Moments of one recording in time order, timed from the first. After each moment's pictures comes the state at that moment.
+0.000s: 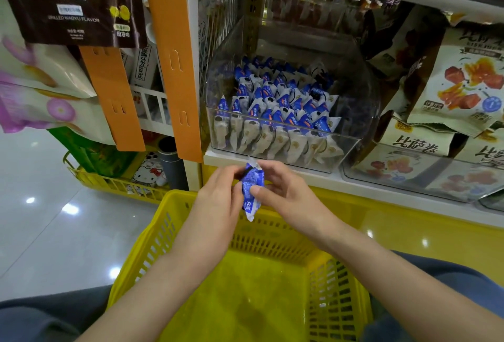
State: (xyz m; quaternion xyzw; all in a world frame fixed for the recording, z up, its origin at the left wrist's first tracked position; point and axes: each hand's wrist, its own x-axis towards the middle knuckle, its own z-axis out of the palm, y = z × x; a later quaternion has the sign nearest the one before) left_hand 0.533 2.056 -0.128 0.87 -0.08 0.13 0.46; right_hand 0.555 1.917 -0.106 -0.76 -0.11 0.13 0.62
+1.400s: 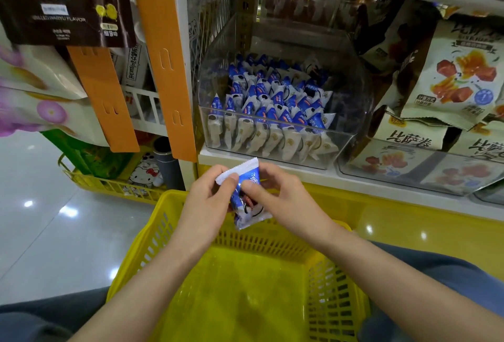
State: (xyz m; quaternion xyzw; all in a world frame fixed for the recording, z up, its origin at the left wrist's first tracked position) left_hand 0.540 2.052 -0.120 0.72 0.04 0.01 0.69; right_hand 0.555 1.919 -0.113 -0.81 -0.11 0.08 0.57
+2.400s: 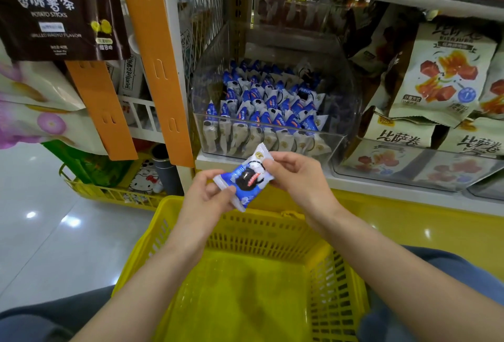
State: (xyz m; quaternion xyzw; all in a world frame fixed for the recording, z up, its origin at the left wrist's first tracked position) left_hand 0.545 2.050 -0.130 0.66 0.10 -0.02 0.74; right_hand 0.571 1.903 -0.101 -0.72 0.02 0.04 0.69
